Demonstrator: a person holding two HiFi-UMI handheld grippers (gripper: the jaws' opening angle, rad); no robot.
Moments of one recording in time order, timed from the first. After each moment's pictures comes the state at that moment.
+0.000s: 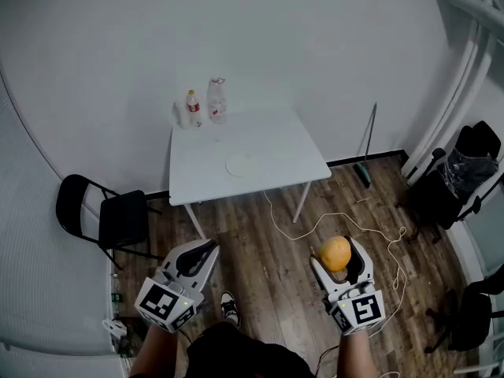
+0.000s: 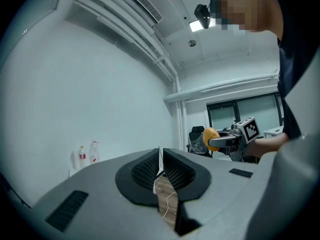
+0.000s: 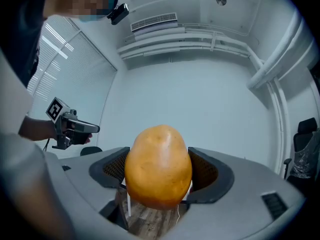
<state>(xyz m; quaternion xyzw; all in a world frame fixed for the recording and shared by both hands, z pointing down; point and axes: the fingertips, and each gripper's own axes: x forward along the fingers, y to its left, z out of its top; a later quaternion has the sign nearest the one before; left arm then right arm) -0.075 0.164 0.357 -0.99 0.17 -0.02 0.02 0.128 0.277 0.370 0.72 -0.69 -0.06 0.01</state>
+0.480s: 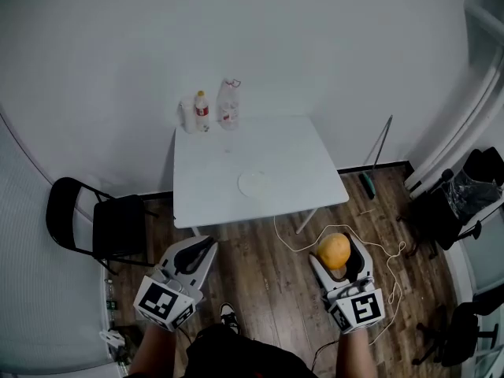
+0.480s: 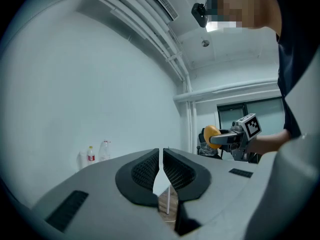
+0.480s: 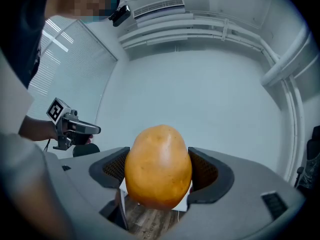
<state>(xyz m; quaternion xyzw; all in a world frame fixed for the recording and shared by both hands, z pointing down) -0.074 -0.037 0.358 -0.98 0.19 -0.02 0.00 0.129 0.071 0.353 0.70 -0.71 -0.05 0.05</state>
